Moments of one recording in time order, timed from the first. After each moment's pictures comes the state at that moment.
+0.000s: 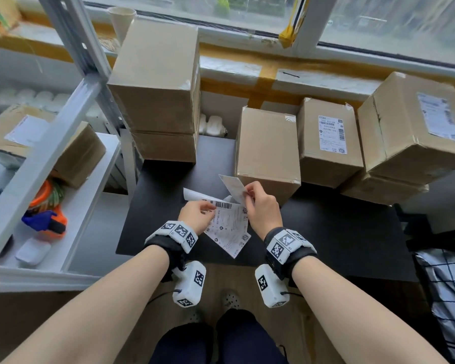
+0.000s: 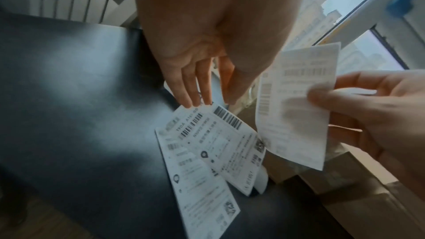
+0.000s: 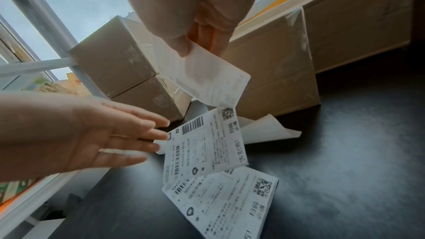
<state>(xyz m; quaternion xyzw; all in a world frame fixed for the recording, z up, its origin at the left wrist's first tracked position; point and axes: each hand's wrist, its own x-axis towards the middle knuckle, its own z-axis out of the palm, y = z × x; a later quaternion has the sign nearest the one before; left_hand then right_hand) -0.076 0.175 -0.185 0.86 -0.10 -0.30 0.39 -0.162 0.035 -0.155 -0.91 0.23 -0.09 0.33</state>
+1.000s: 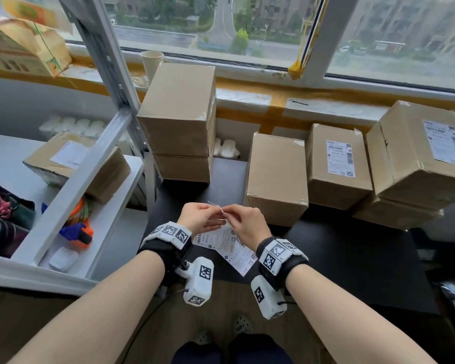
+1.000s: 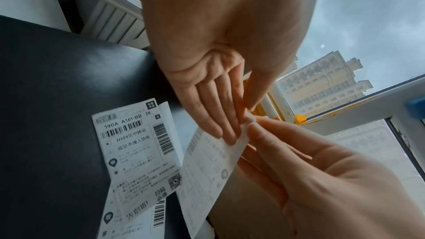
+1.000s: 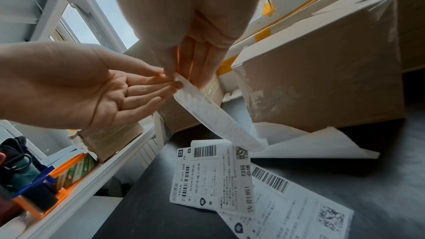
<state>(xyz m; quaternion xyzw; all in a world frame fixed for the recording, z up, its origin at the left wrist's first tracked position) -0.064 0.185 -0.124 0.68 0.05 -0.38 0.63 -0.138 0.058 -0.142 -0.92 0.11 -0.05 0.38</state>
